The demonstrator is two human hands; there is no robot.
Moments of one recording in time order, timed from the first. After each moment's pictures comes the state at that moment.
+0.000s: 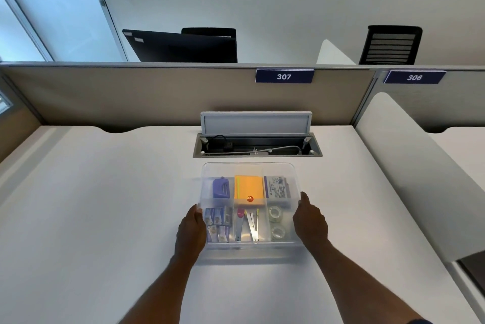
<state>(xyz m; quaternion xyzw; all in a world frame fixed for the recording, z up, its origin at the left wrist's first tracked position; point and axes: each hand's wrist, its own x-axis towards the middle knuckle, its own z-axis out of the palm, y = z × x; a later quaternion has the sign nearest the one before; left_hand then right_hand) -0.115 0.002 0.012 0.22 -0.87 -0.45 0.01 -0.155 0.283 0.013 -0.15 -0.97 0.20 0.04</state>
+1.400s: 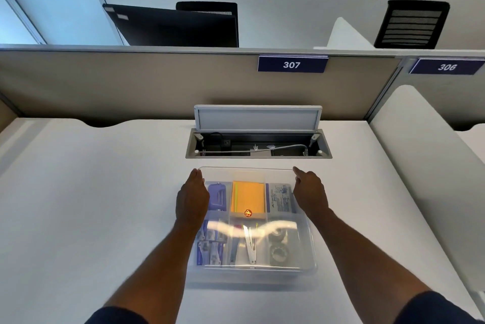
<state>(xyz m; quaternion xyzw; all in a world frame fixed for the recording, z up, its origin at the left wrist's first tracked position) -0.238 0.009 0.019 0.15 -0.93 -0.33 0.05 -0.273 0.292 0.029 -0.08 -0.96 0.26 0.01</state>
